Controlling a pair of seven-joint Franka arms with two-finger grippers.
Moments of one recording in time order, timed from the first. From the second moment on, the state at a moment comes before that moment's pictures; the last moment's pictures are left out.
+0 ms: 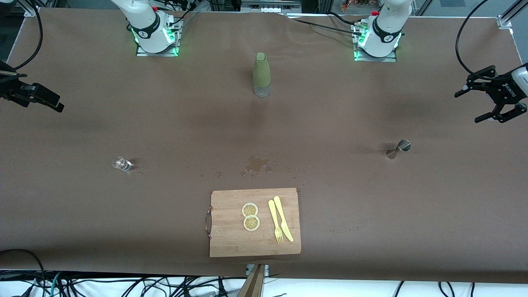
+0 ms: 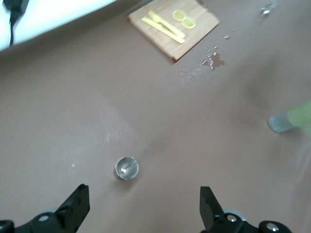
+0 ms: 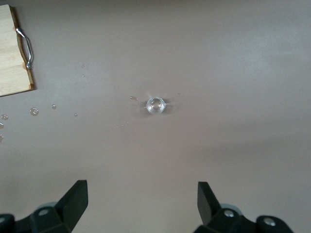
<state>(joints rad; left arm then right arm) 0.71 -0.10 -0.31 -2.00 -0.61 1.77 1.35 -0.05 0.01 0.00 -1.63 0.00 1.66 0.10</state>
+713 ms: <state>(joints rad) 0.85 0.21 -0.31 -2.10 -0.97 1.78 2.27 -0.05 0.06 0.00 -1.64 0.00 1.66 -0.12</state>
